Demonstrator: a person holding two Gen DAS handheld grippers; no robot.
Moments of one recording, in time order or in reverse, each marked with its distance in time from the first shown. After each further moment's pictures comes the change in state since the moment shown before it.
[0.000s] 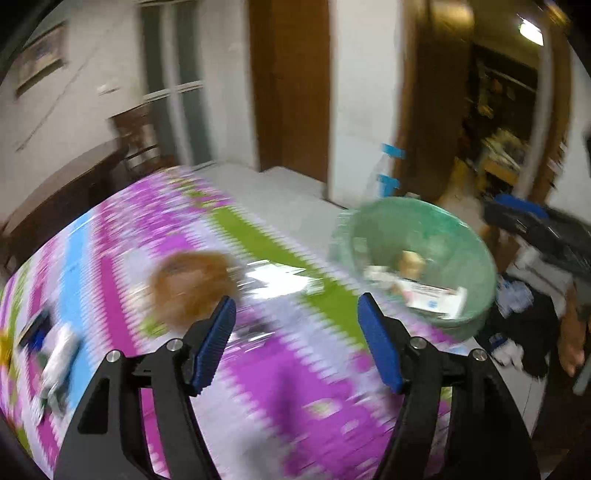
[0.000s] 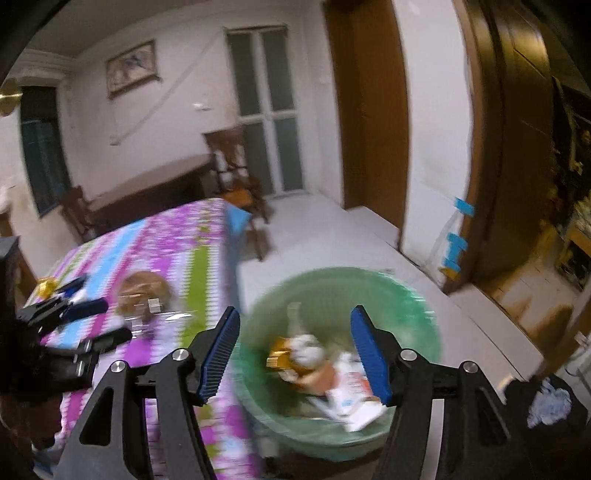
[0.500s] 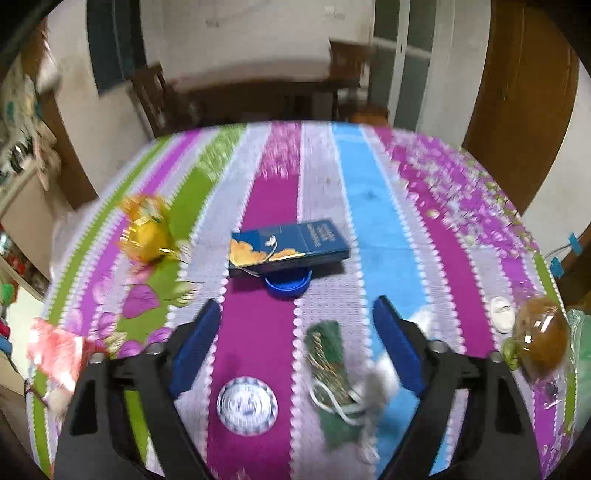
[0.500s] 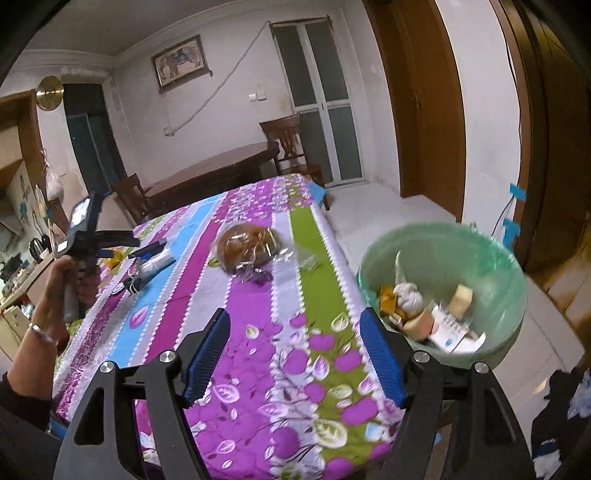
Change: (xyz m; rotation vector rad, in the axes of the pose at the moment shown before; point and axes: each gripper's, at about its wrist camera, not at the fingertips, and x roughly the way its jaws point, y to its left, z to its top) left arm -0.003 0.297 -0.035 -0.541 0.202 0.457; right arm -0.037 0.086 -0.065 0.001 0.052 0.193
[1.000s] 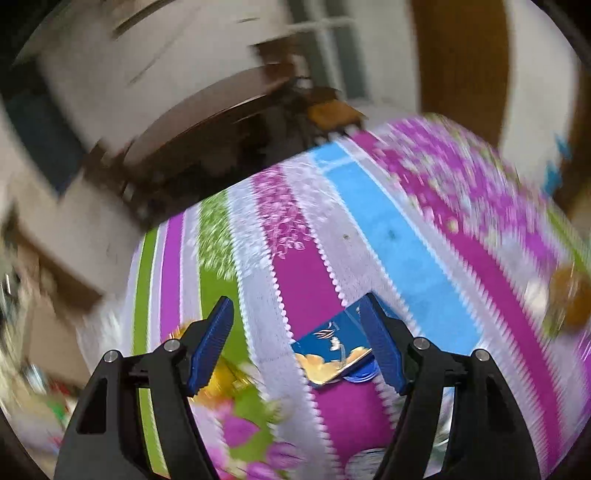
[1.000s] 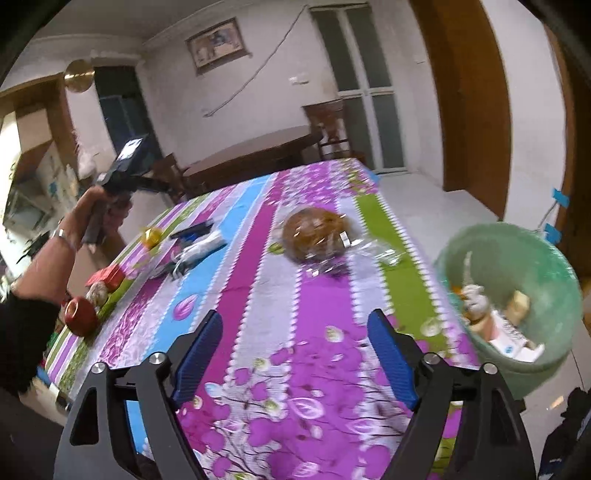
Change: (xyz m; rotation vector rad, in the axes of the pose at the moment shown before) left arm -0.001 0.001 0.085 0.518 -0.009 0.043; right arm 0.034 0.060 0.006 -0.072 0.076 0.164
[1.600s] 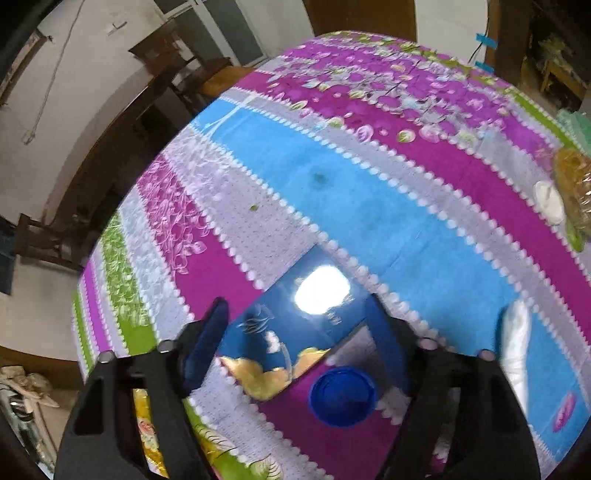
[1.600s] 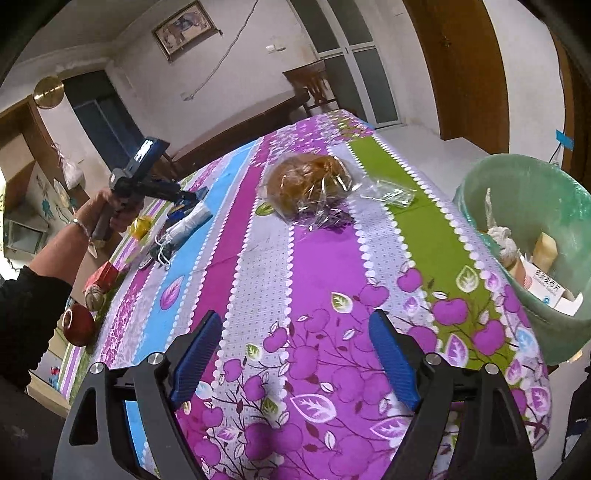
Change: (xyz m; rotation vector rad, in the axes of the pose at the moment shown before) left arm 0.086 -0.041 0.007 0.285 0.136 -0.231; right arm 0.053 -0.017 -0.014 0.144 0.129 0.025
